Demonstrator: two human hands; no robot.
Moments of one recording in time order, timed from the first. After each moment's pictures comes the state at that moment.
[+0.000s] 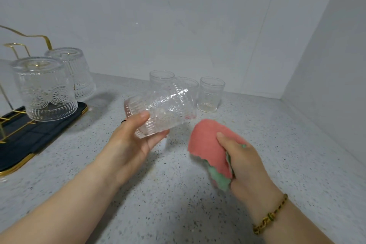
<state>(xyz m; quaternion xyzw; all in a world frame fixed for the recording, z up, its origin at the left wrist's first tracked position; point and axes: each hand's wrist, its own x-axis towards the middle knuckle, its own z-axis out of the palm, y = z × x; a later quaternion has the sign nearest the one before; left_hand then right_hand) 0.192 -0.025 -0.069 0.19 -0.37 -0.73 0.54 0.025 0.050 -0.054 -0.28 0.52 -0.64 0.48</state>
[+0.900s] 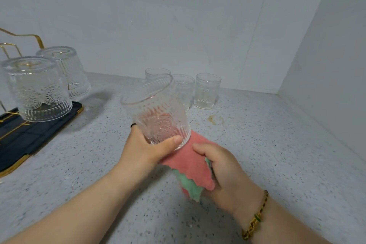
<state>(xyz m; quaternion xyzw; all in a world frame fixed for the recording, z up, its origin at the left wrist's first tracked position) 0.168 -0.011 -0.081 0.31 -0.63 -0.47 0.54 0.043 0.049 -0.069 -0.32 0.38 -0.55 0.67</state>
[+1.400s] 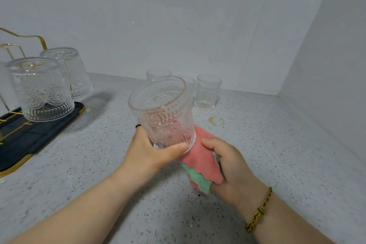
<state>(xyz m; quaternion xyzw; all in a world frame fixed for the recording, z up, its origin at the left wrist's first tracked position) 0.167 -0.009 -0.084 0.33 -0.66 -0.43 0.52 0.035 0.049 -0.063 -0.28 0.39 -0.57 0.66</state>
